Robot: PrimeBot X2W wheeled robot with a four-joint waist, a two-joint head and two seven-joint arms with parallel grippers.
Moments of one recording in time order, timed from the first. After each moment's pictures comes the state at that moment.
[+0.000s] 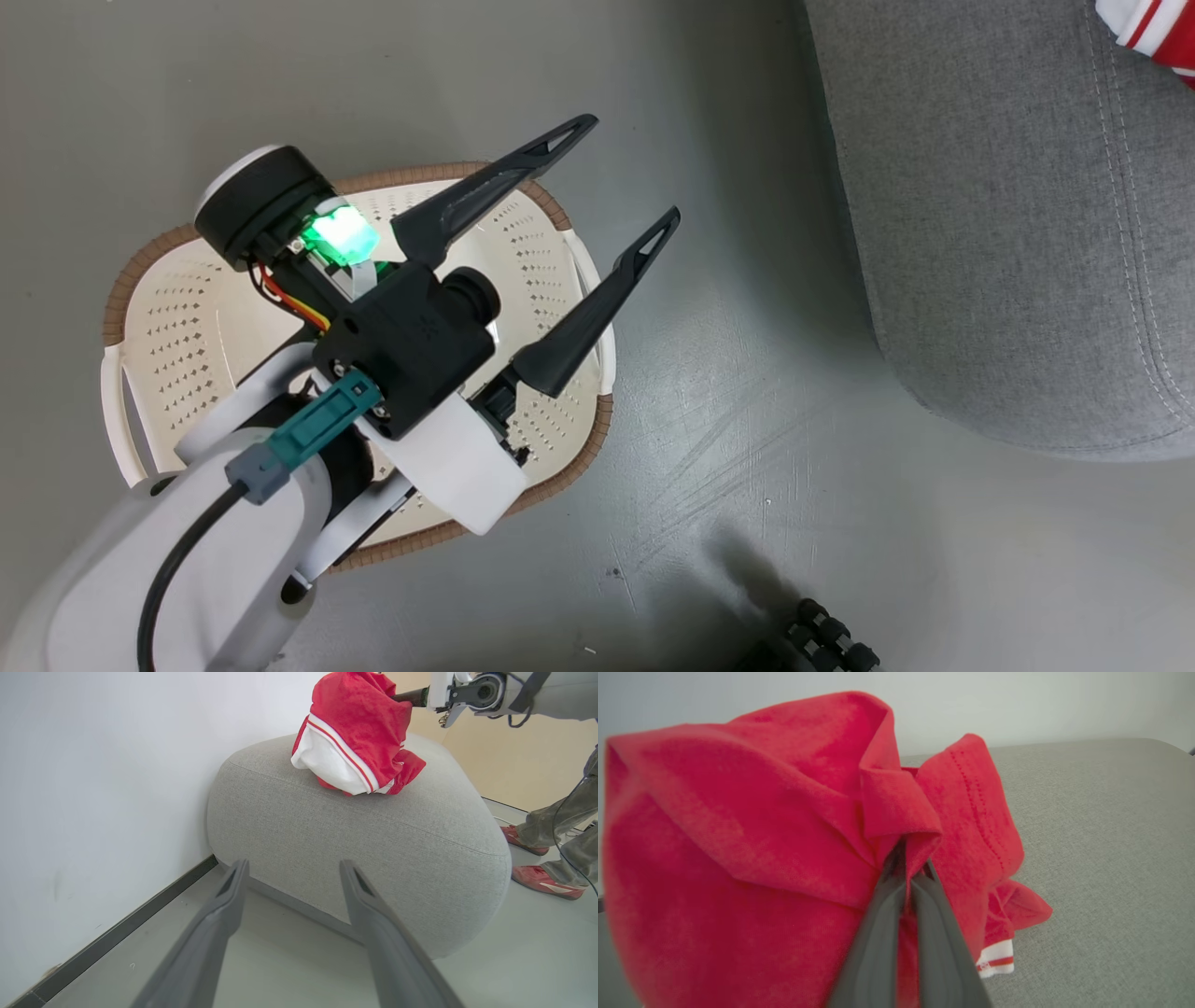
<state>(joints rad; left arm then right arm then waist) -0.71 0.35 -0.59 -0.40 -0.37 -0.08 0.20 -1.01 -0.62 0.05 0.59 0.59 0.12 -0.06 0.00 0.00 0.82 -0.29</state>
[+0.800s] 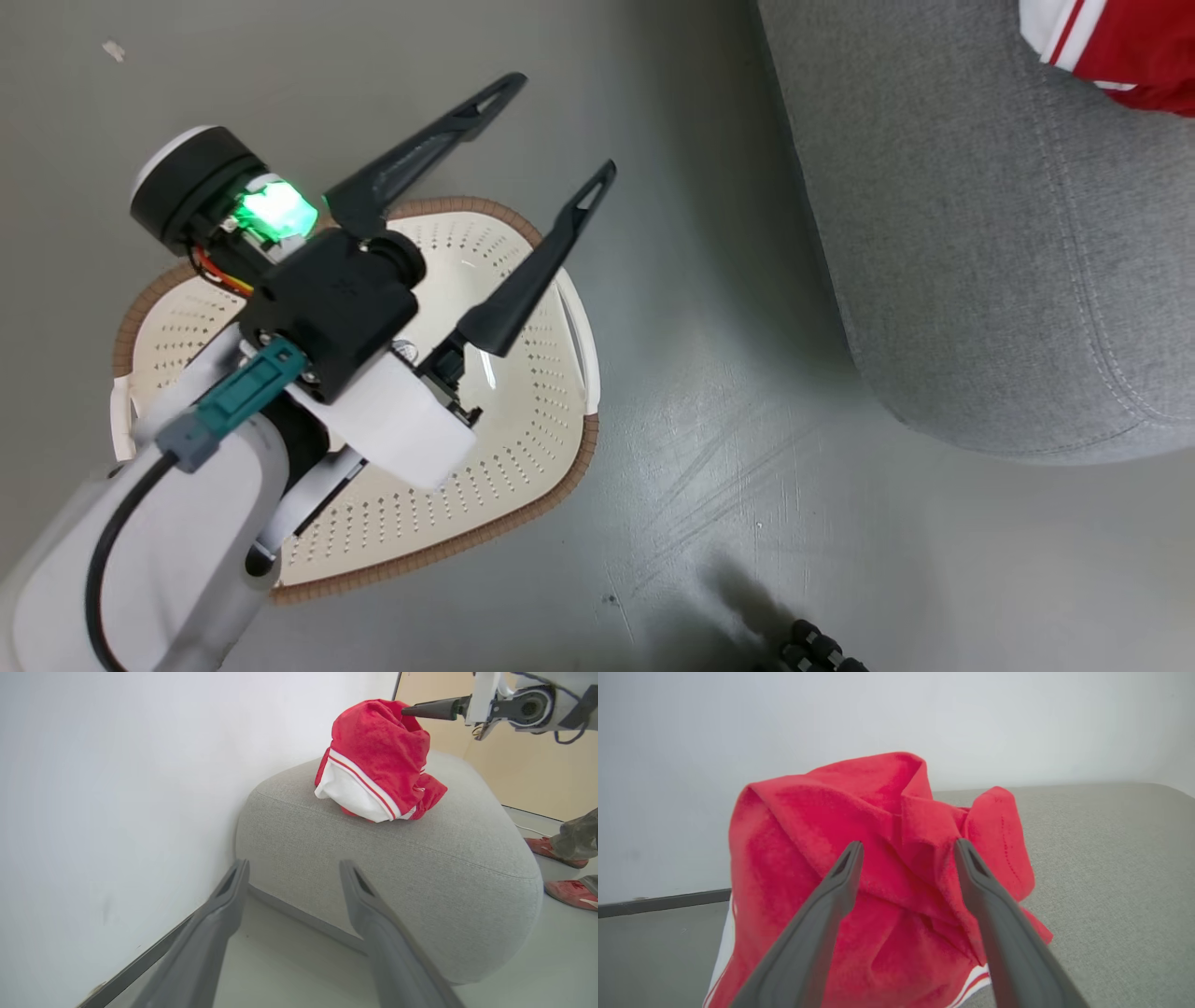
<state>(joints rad) -0.70 0.37 -0.54 -0.35 -0.37 -0.07 0.14 -0.95 -0.60 0.09 0.51 0.58 0.12 -0.14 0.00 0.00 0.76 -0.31</state>
